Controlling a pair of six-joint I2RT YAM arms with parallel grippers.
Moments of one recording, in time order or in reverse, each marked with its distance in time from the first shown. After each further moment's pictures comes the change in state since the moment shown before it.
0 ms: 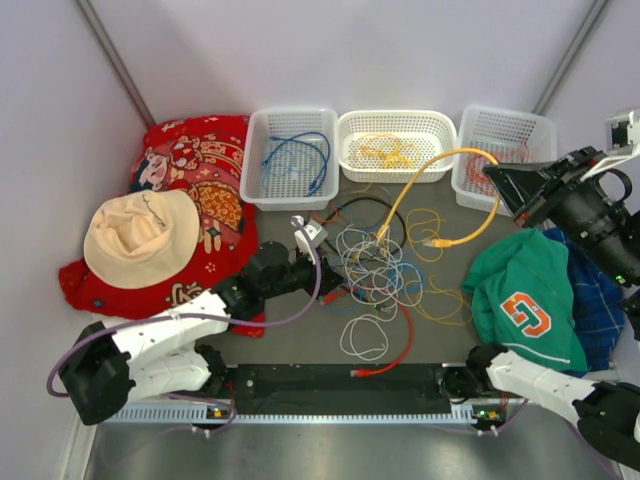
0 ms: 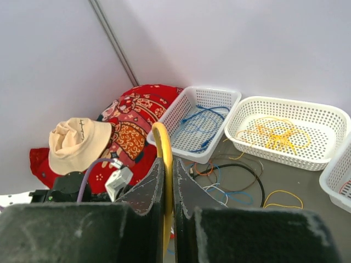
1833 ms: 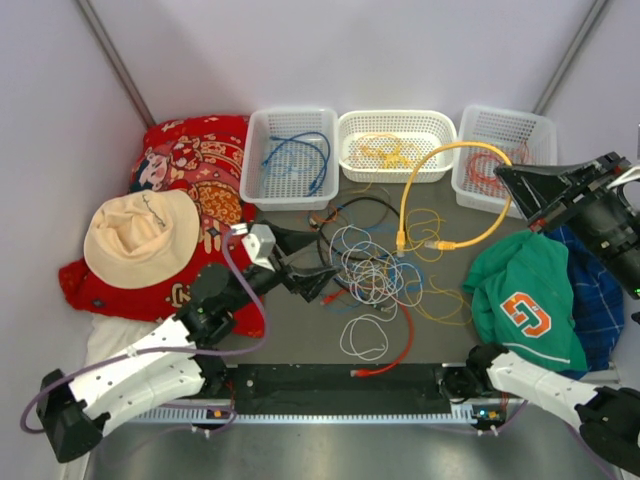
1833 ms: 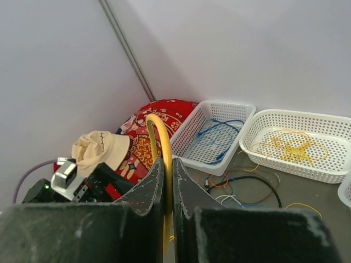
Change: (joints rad) left arm -0.004 -0.391 -0.090 0.270 -0.075 0.135; right arm 0.000 -0.036 0.010 0.038 -0.016 0.050
